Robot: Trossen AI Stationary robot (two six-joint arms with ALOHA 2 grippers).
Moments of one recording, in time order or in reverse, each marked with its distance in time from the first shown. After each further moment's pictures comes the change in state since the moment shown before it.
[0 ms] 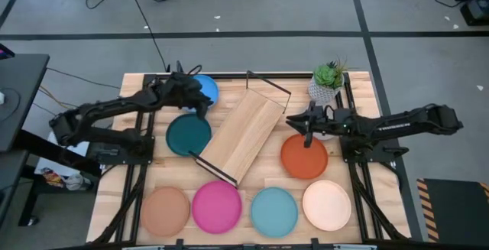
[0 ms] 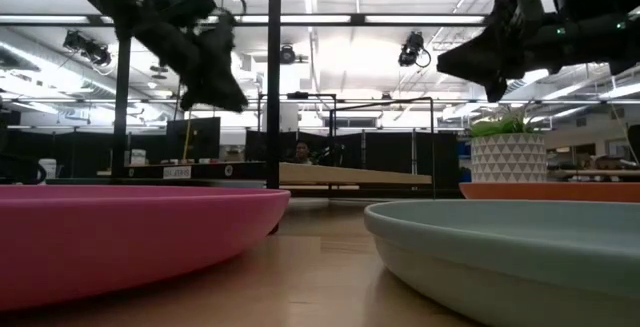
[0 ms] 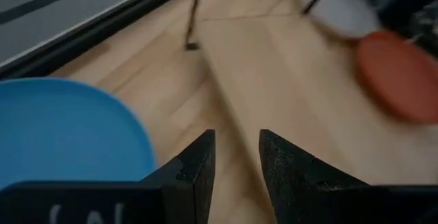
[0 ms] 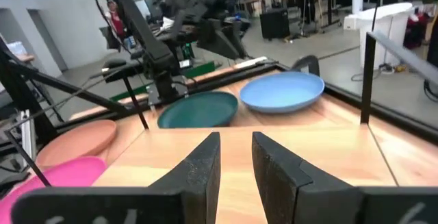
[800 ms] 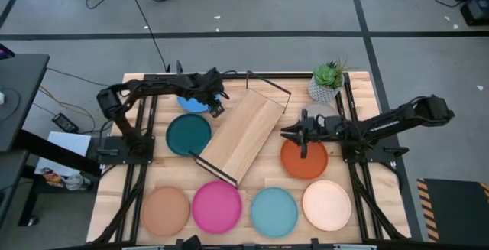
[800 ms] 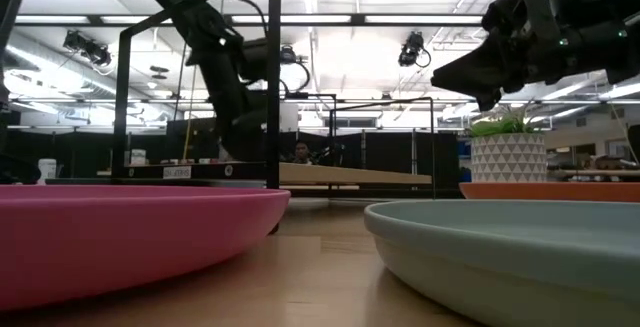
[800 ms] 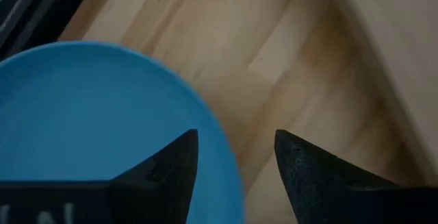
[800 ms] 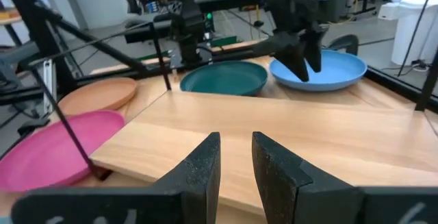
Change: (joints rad) left arm -0.014 0.528 0.379 -0.342 -0.244 0.230; right arm 0.119 0.211 0.000 0.128 0.005 -0.087
